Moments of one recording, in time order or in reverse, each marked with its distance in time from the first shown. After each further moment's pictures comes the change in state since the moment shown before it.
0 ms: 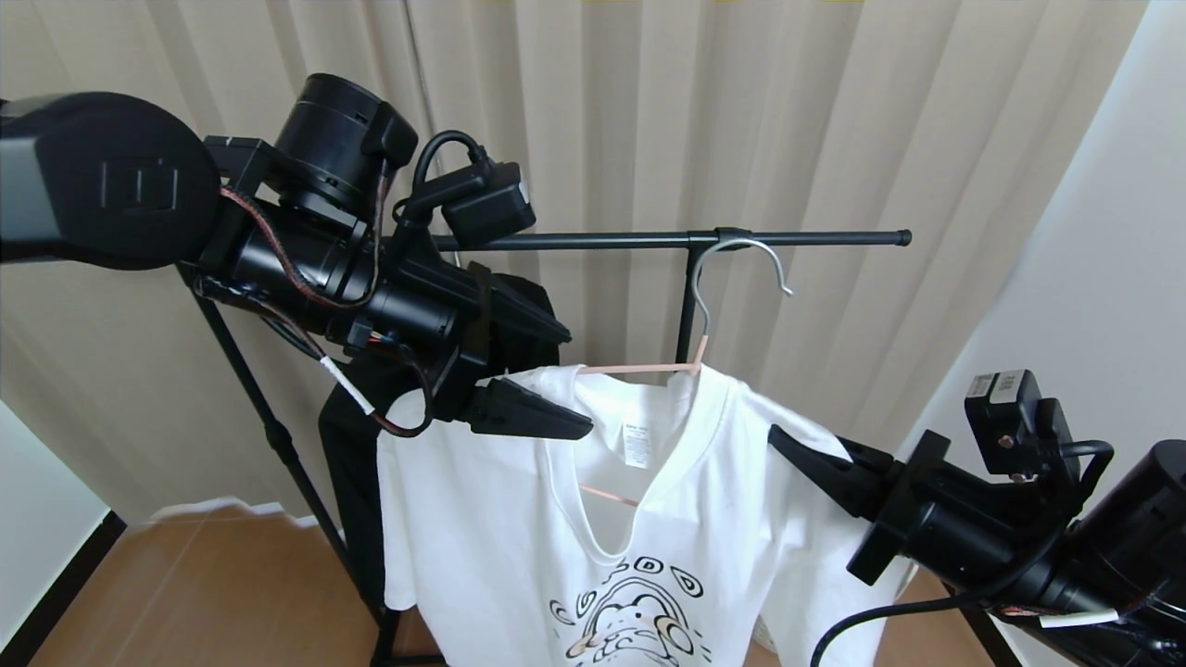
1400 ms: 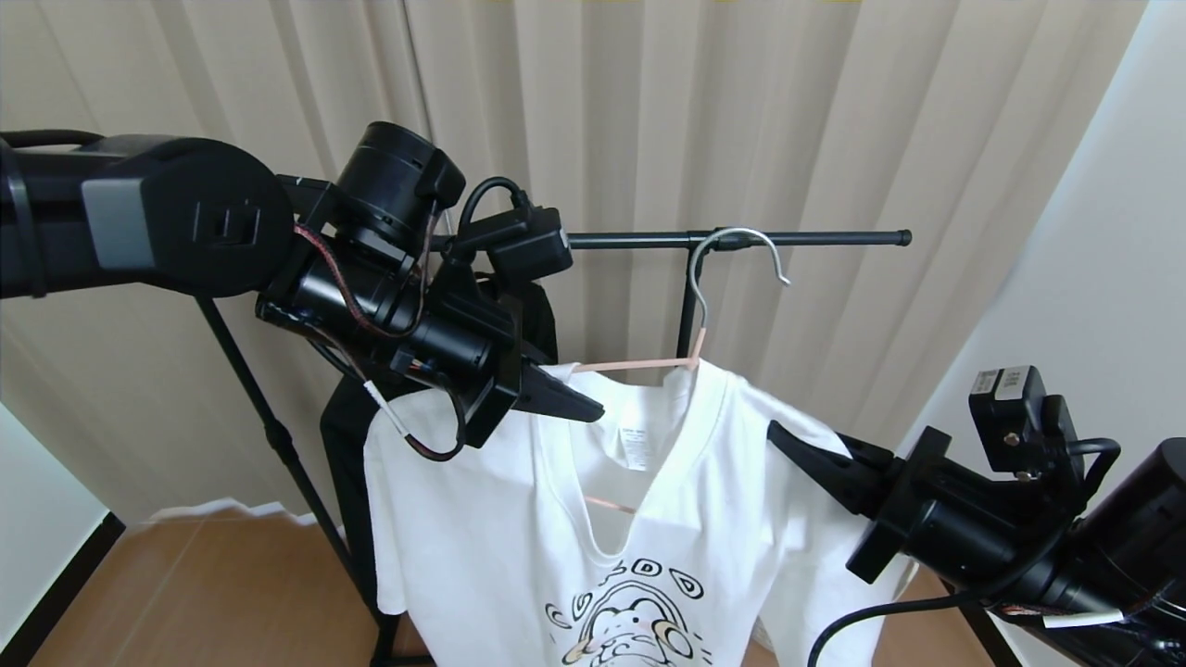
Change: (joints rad) left arm -0.037 0.055 0.008 0.001 0.000 0.003; right arm 0.011 -0.008 -0.008 0.000 -0.003 0.000
